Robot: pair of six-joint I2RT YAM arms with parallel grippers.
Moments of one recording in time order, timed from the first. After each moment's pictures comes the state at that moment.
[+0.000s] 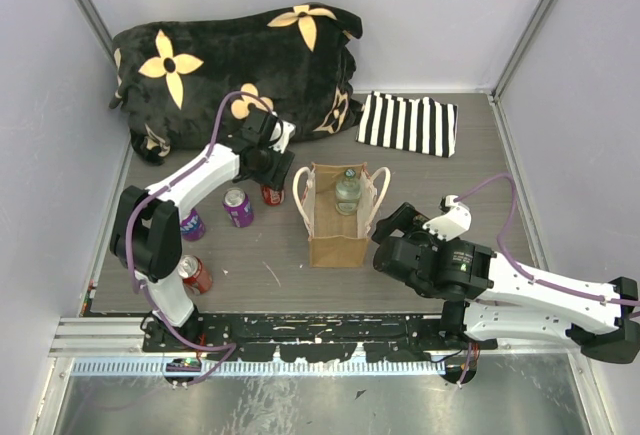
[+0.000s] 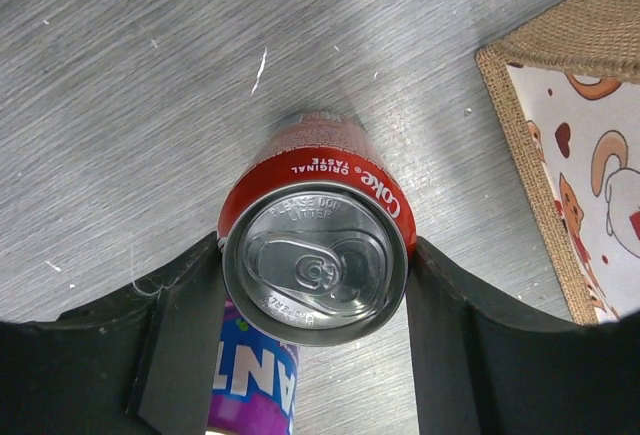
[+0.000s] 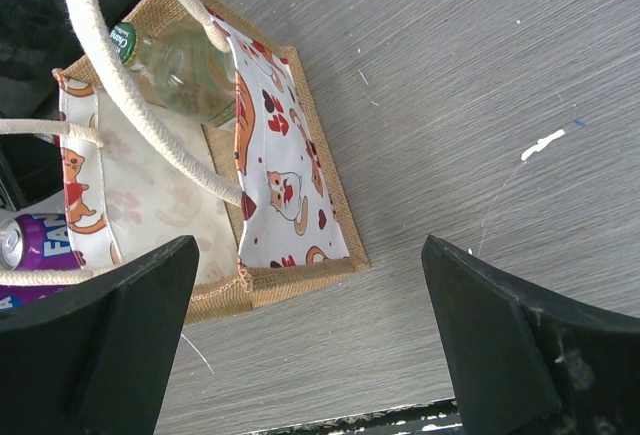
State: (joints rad) left arm -0.48 1.77 1.38 -0.64 0.00 0.03; right arm 1.25 0.86 0.89 -1.14 0.96 1.67
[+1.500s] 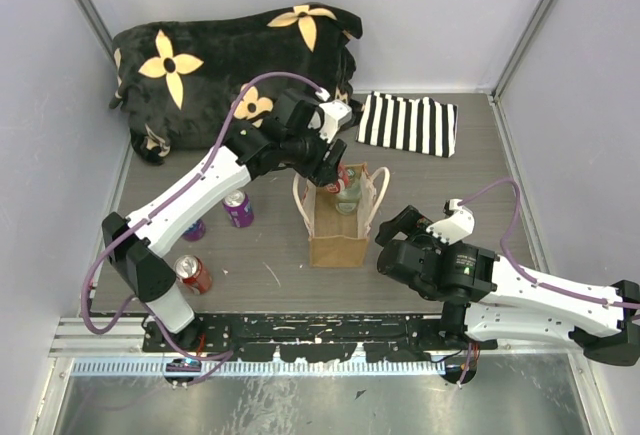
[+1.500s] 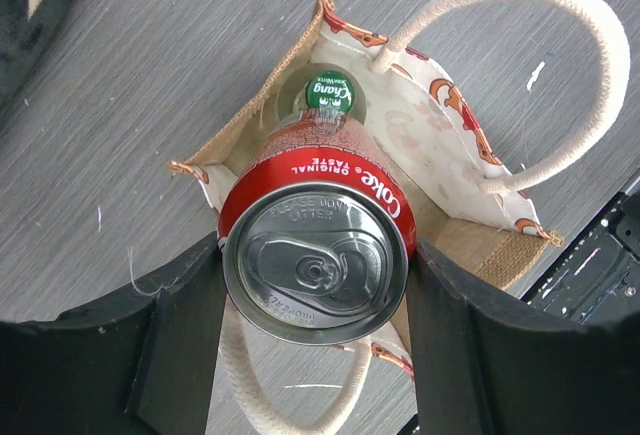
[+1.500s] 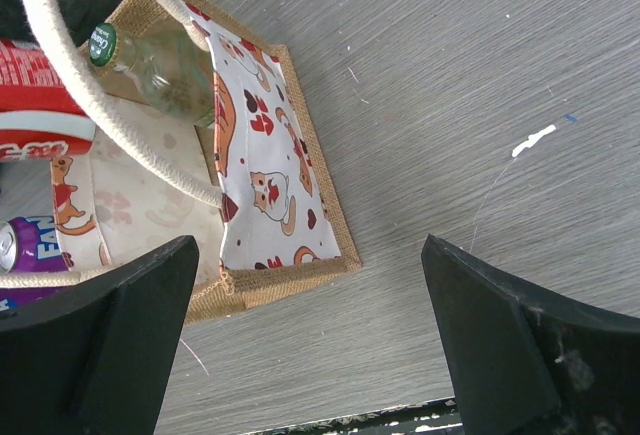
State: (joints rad) left arm -0.78 1.68 1.75 -0.82 0.11 -0.01; right arm 1.25 0.82 0.85 -1.14 0.96 1.69
